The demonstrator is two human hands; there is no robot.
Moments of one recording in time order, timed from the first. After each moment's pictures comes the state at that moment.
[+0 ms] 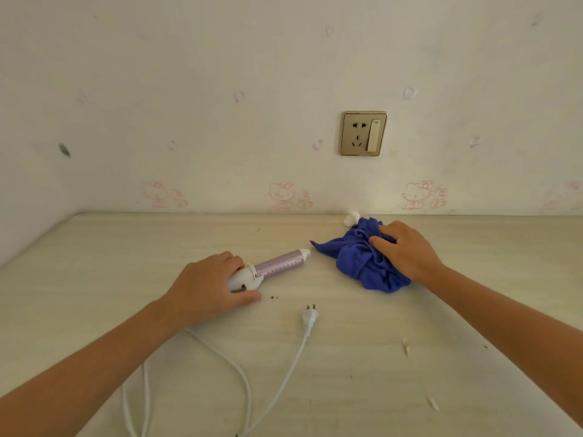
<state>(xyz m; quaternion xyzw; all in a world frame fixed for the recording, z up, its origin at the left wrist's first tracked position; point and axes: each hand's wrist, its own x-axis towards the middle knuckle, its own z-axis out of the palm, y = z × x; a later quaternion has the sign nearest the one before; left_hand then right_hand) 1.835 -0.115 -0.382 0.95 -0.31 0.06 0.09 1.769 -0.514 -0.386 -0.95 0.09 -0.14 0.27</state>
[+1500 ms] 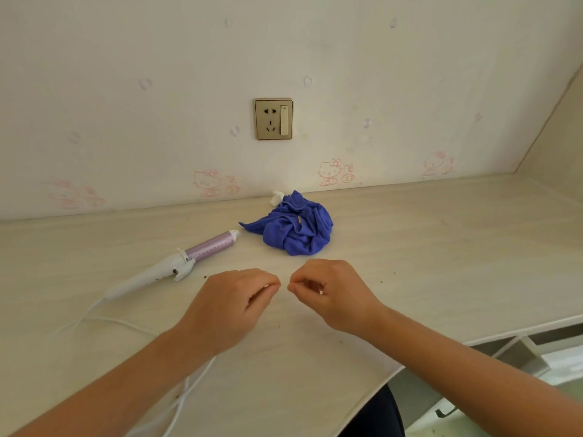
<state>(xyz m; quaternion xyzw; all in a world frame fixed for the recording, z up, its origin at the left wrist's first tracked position) 1.694 -0.213 -0.363 0.82 -0.49 0.07 0.30 1.603 -0.418 -0.371 -0.93 -0.01 -0.16 0.32</state>
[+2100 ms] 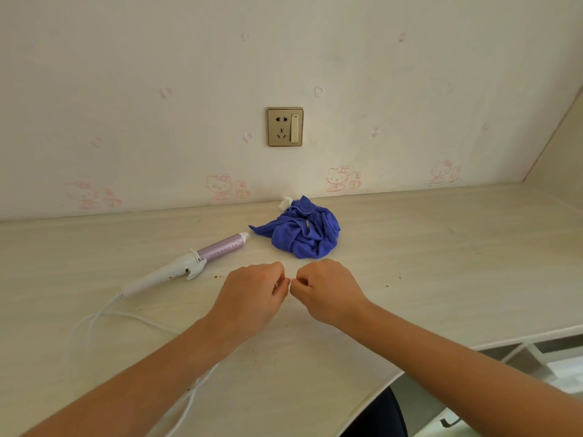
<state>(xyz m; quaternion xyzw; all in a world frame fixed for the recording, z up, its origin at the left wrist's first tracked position) 1.702 -0.242 -0.375 0.88 -0.41 0.13 0.19 1.626 -0.397 -0.366 -0.97 0.07 -0.10 0.21</state>
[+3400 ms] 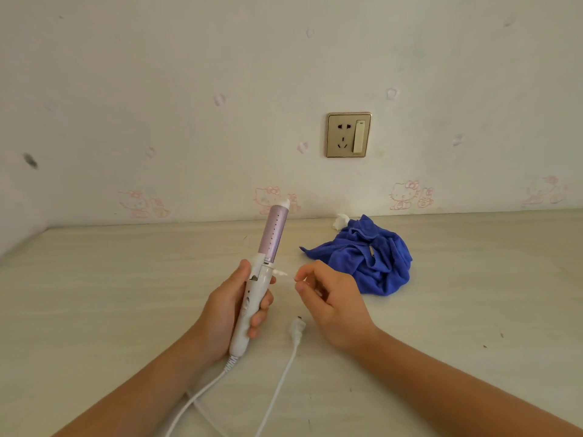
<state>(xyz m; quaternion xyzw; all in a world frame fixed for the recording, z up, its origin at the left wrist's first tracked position) 1.794 -0.171 -0.392 0.56 -0.11 -0.31 0.76 1.722 -0.365 -0.404 -0.84 -0.07 -0.26 0.47</state>
